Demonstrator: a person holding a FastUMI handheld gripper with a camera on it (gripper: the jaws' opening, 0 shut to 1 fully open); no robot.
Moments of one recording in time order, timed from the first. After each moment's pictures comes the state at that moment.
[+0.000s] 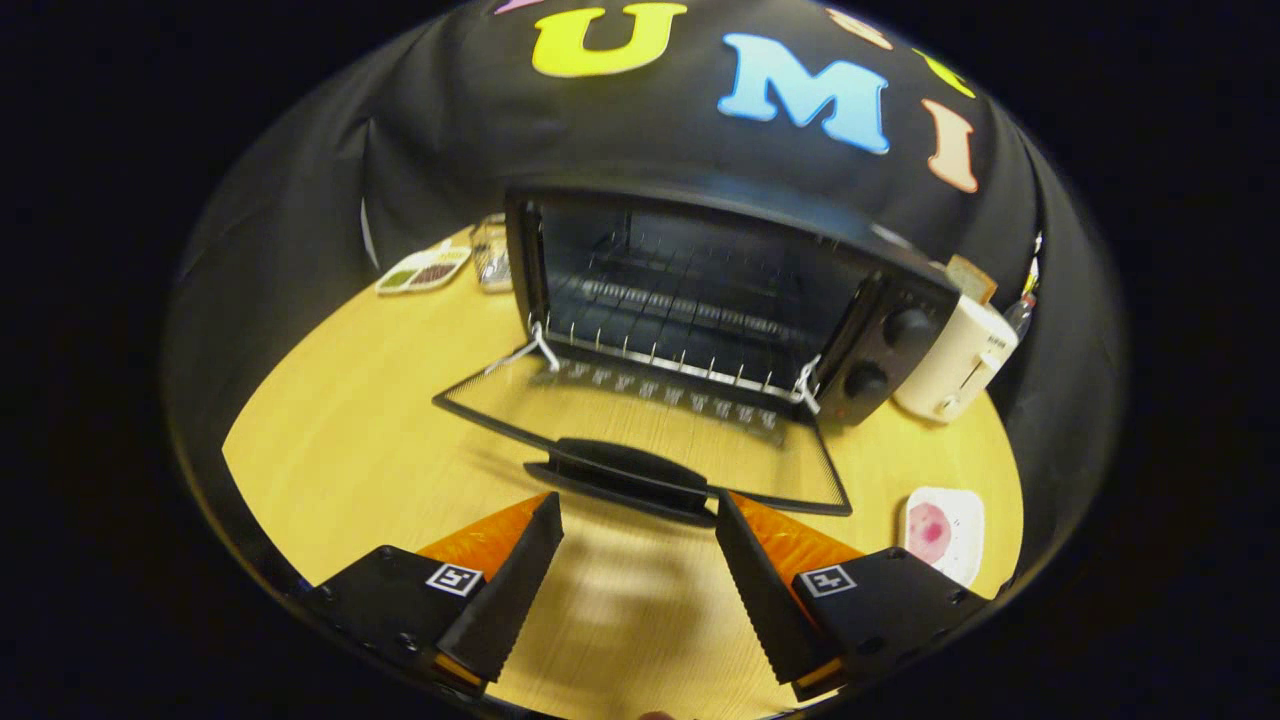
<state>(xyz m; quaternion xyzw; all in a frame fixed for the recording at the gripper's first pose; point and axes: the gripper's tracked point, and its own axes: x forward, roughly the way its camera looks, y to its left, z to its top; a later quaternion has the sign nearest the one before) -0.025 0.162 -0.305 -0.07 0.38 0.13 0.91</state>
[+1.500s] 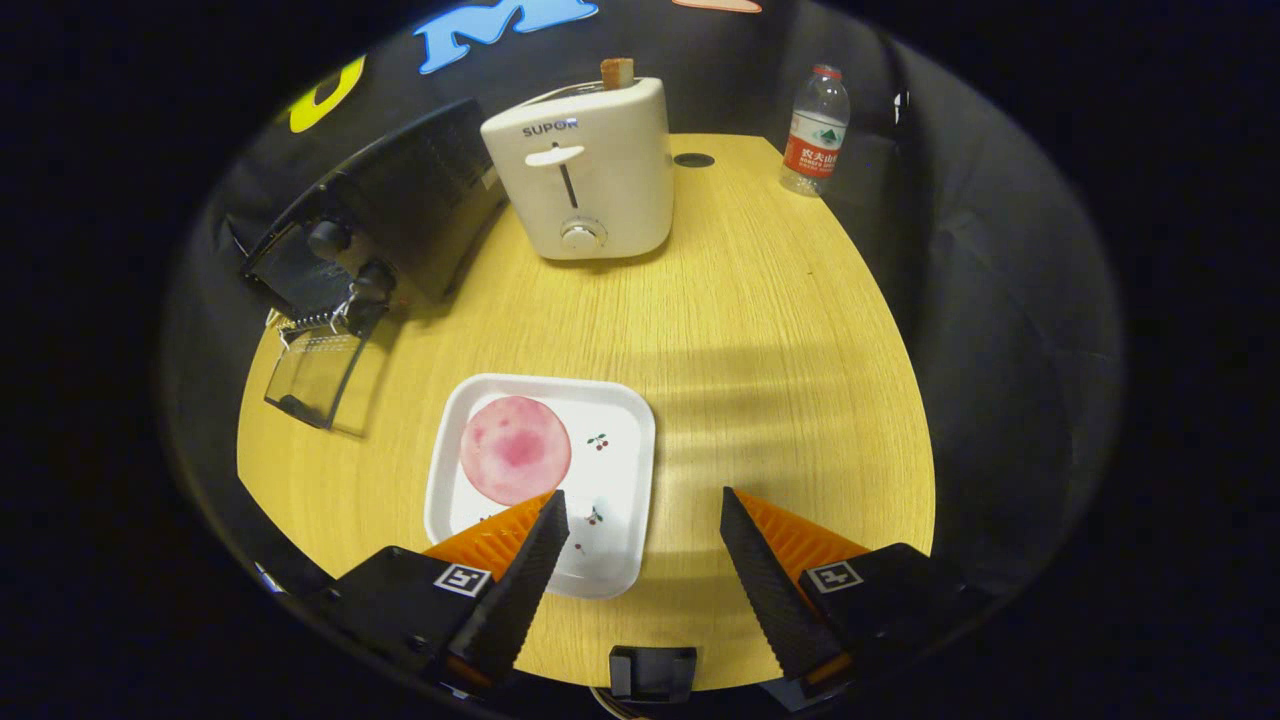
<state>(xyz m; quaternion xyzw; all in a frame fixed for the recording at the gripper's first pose) -0.010 -0.217 -0.352 0.06 0.51 0.05 0.86</state>
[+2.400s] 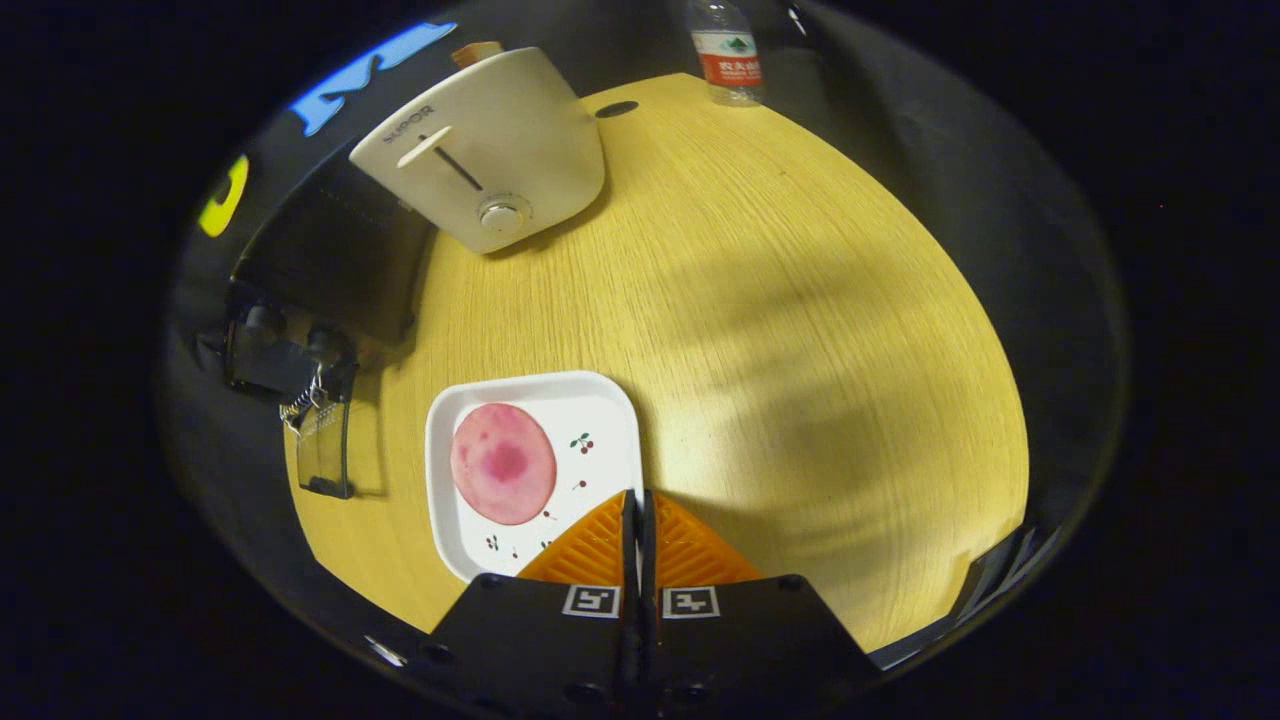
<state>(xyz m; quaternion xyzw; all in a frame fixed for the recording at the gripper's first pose) -0.010 -0.197 -0.378 0.25 0.55 0.02 0.80</state>
